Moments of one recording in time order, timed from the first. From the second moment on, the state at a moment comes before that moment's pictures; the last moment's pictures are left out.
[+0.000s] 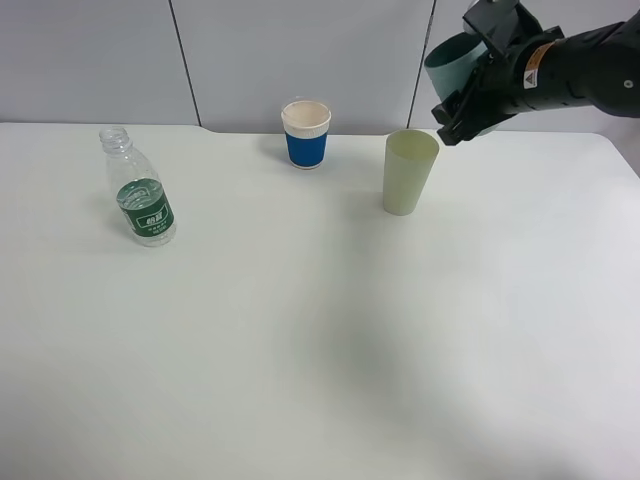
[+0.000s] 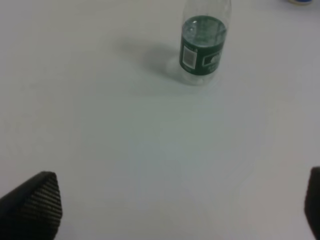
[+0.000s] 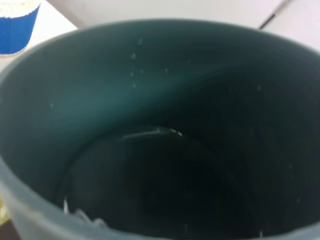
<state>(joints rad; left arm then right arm) -0.03 0.00 -0.50 -0.05 1.06 0.01 0.24 1.65 -0.99 -0.52 -0.07 -0.11</state>
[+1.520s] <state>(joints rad) -0.03 0.00 -0.50 -0.05 1.06 0.01 0.26 1.72 -1.05 -0.49 0.06 -0.35</state>
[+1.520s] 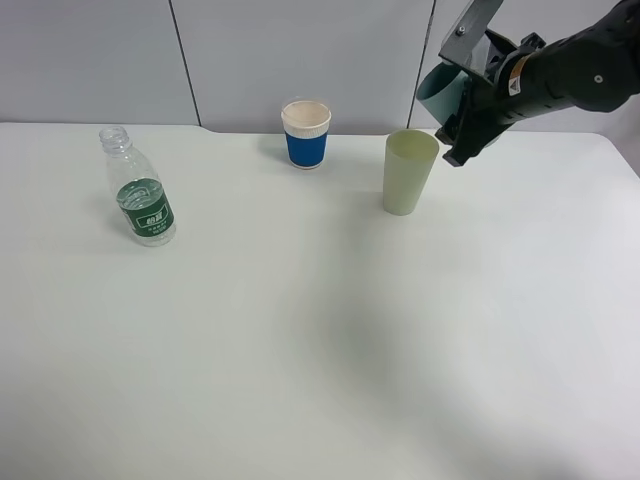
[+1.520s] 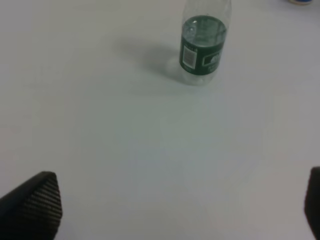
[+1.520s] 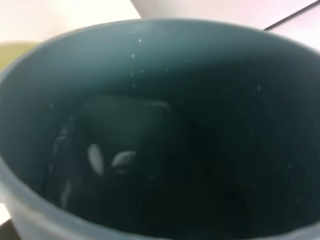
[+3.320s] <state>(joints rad) -0.03 0.00 -0.50 -0.05 1.06 0.01 0.26 1.72 -1.13 -0.58 0.19 -0.51</state>
